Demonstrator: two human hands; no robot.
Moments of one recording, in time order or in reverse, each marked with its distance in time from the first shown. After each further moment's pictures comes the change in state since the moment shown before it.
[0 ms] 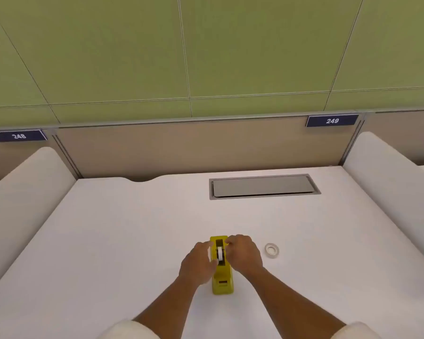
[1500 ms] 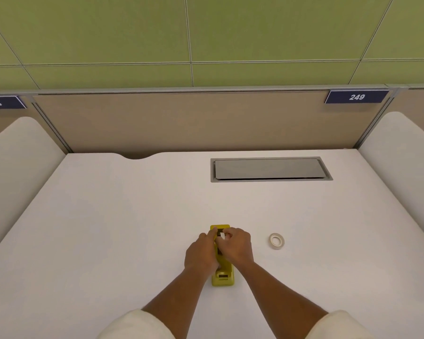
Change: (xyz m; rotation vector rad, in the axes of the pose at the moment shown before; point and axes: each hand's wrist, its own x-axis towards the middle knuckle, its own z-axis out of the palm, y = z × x) left_hand 0.035 0.000 0.026 0.170 -0.106 -0.106; right_hand 0.038 0.006 0.048 0.418 0.060 0.127
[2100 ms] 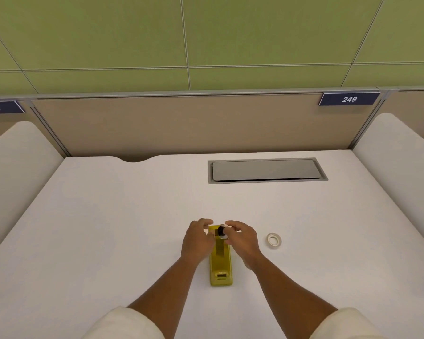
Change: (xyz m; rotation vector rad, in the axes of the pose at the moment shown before) left_hand 0.013 0.002 -0.024 -0.529 0.199 -0.030; right_hand 0.008 0.006 -0.023 0.472 -0.037 0.164
